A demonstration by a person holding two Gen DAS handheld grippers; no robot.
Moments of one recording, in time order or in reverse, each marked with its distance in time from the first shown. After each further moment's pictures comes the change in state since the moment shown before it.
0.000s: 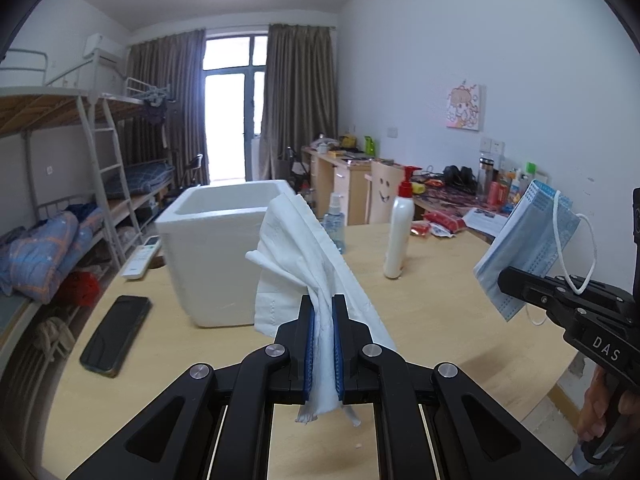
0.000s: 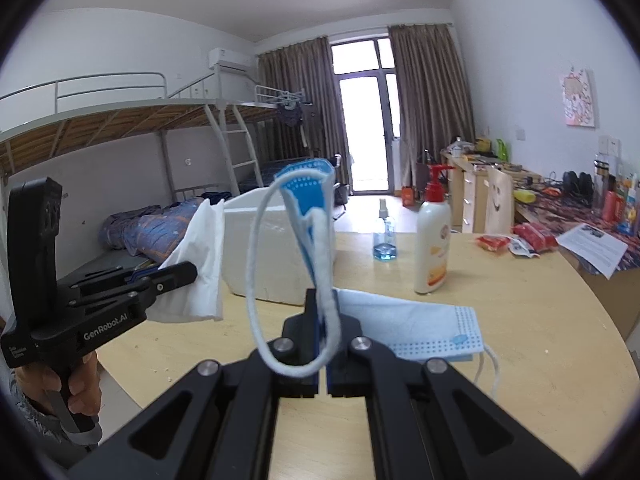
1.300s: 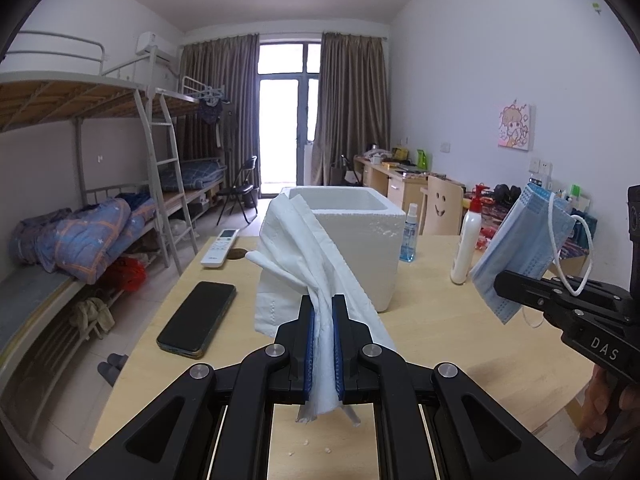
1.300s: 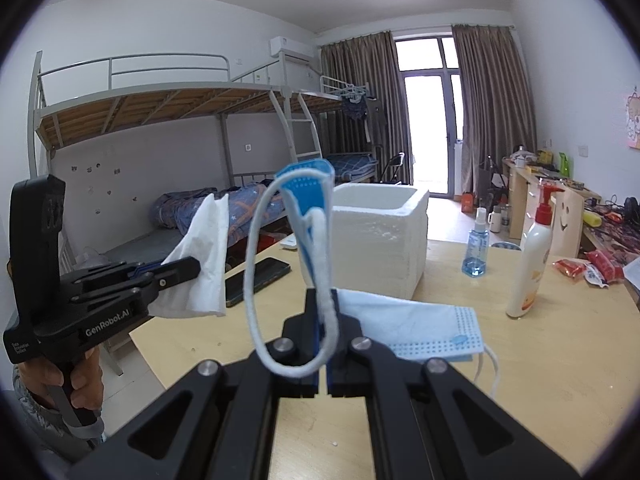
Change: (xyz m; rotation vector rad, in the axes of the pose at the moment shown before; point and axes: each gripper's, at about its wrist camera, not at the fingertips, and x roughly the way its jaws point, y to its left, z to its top) left arm -0.045 0.063 -0.014 -0.079 -0.038 0.171; right arm 0.036 0.067 0.008 -0.097 0.024 0.197
